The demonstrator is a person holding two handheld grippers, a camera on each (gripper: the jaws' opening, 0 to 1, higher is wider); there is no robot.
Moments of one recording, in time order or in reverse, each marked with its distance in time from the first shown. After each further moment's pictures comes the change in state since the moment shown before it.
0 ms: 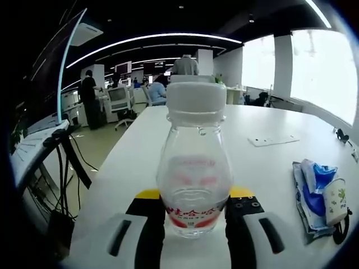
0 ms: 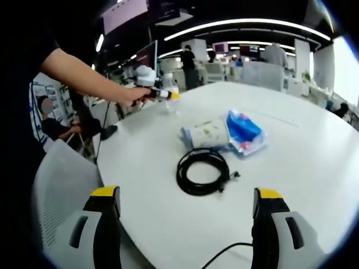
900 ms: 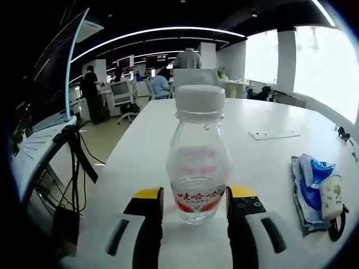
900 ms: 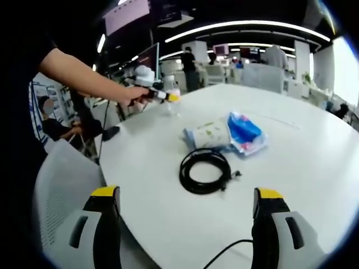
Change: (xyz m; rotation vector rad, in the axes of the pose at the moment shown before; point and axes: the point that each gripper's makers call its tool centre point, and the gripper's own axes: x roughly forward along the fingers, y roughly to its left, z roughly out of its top) left arm -0.023 0.005 -0.007 0.002 0.057 0.023; right arm -0.006 0.007 -0.001 0.000 -0.018 0.007
